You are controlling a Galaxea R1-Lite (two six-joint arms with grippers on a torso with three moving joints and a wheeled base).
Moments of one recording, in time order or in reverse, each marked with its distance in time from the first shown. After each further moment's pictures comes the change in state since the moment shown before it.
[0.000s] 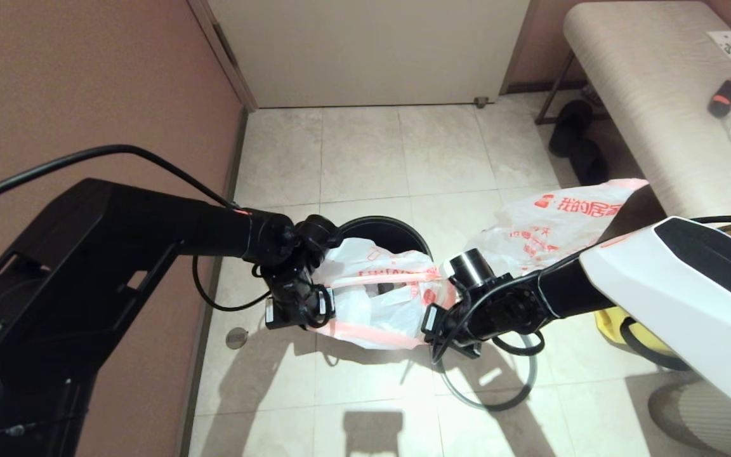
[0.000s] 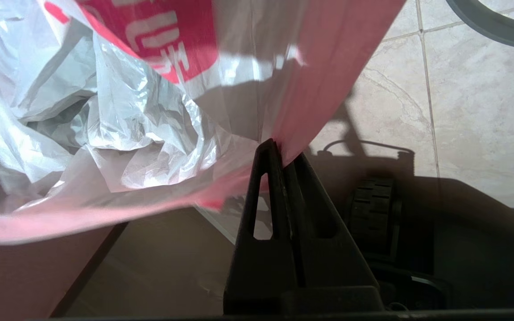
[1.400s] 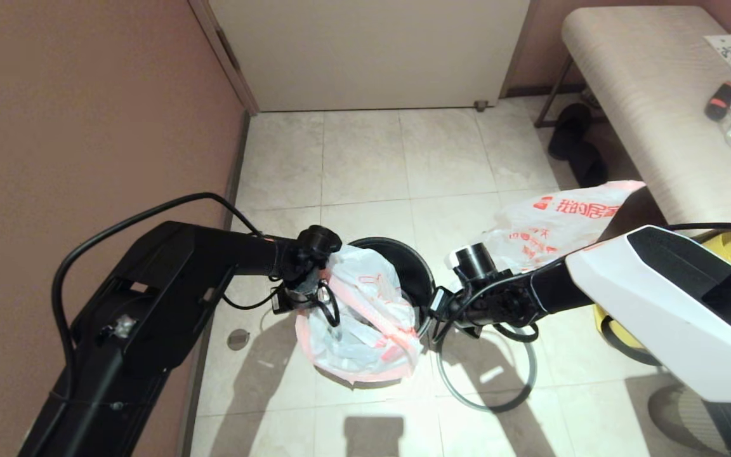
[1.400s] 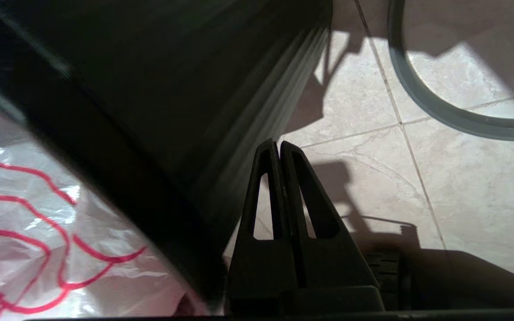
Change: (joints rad) left arm 0.072 0.316 -0.218 -0.216 0.236 0.038; right arm -0.055 0.094 -0.101 -0.109 -0.122 0.027
